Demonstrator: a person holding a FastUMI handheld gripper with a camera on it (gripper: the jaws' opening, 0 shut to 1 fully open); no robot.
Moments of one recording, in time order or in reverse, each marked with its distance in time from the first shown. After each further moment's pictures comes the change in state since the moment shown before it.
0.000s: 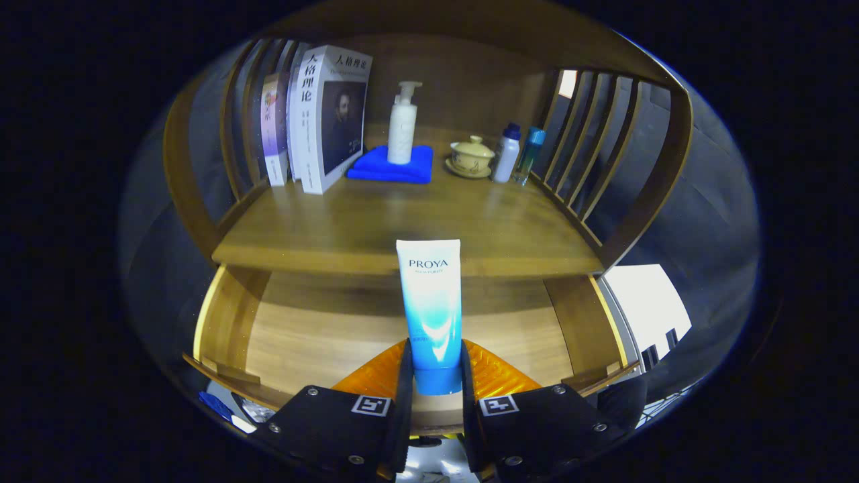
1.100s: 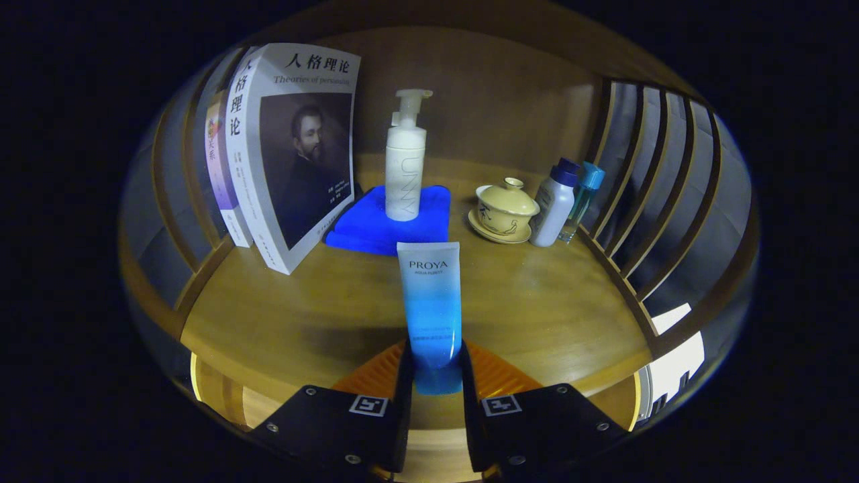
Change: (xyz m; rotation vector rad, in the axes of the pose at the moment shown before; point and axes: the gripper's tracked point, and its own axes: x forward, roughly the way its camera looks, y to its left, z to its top) arm 0.123 0.012 0.095 -0.030 -0.061 0.068
